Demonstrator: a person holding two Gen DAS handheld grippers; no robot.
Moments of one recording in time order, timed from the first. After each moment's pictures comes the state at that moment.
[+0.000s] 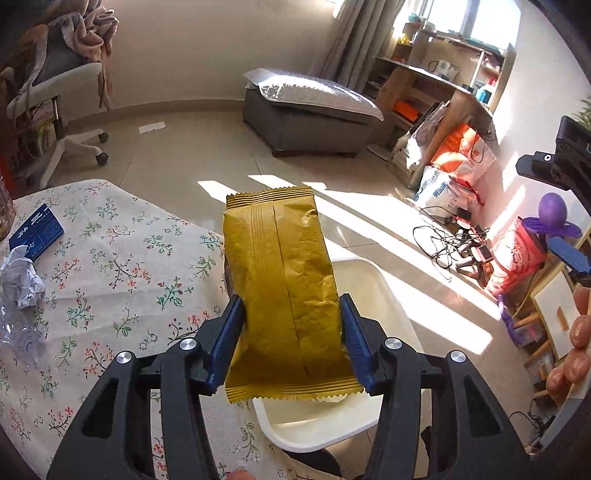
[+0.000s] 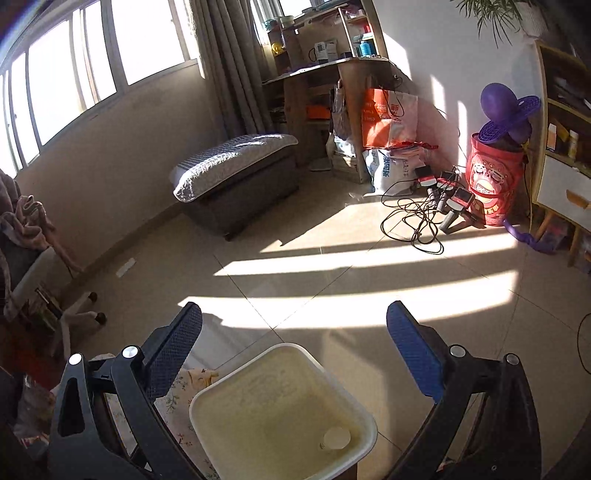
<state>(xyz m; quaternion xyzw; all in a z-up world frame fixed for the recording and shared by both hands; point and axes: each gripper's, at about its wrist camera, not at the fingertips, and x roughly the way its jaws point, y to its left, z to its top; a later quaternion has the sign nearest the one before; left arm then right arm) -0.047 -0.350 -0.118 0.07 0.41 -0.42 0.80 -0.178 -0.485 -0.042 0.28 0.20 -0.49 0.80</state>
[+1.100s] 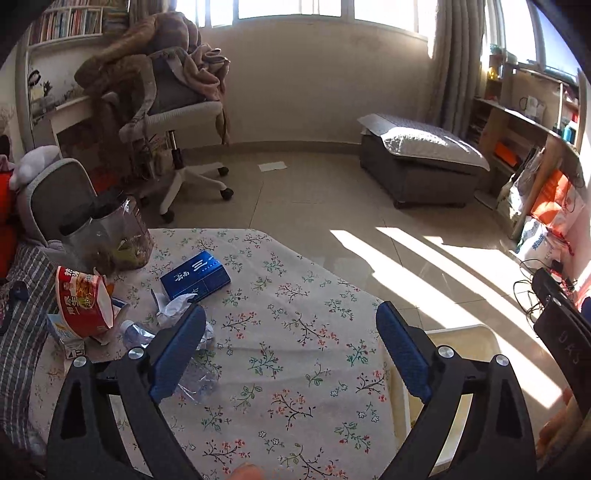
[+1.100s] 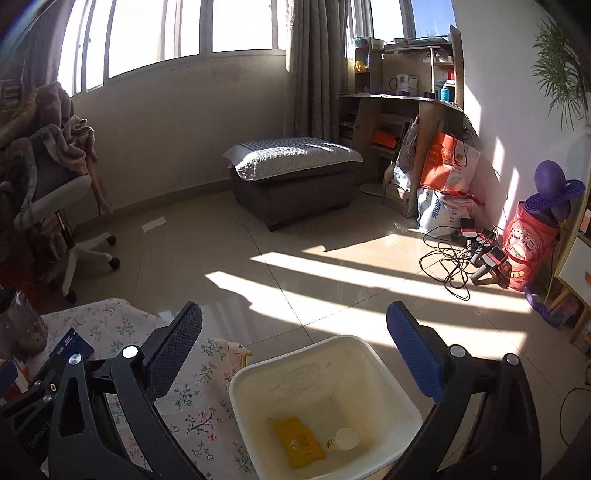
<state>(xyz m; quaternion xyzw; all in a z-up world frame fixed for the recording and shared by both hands) 0.026 -0.242 -0.039 0.09 0.34 -0.21 0.91 -0.080 -0.385 -0.043 0.12 0.24 -0.43 0.86</state>
